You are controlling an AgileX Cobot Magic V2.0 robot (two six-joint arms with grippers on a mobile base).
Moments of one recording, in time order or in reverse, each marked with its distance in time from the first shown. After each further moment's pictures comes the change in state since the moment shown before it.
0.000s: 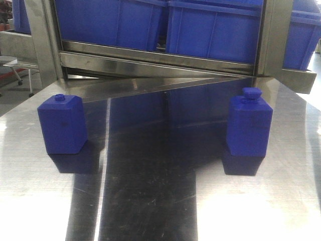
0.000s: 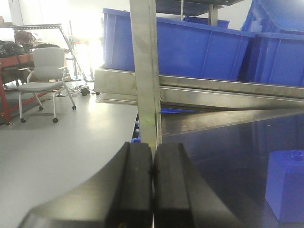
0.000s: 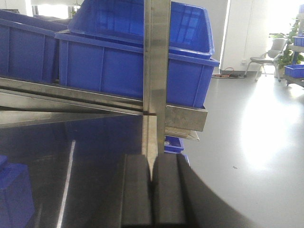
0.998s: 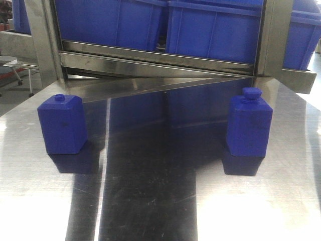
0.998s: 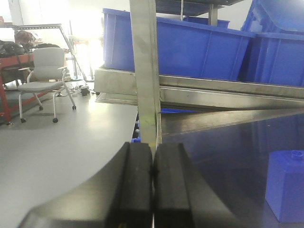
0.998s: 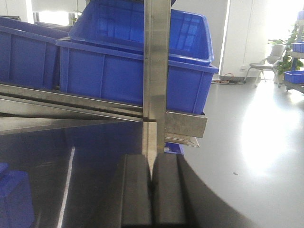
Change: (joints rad) left arm 0.000 0.000 0.000 0.000 0.000 0.000; right arm 0.000 0.000 0.000 0.000 -0.023 0.000
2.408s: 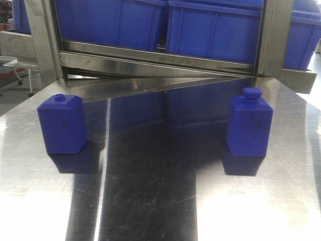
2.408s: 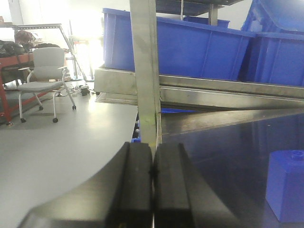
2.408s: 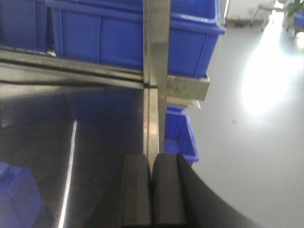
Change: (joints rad) left arm 0.000 0.000 0.000 0.000 0.000 0.000; right arm 0.000 0.341 -0.315 0.000 0.242 0.017
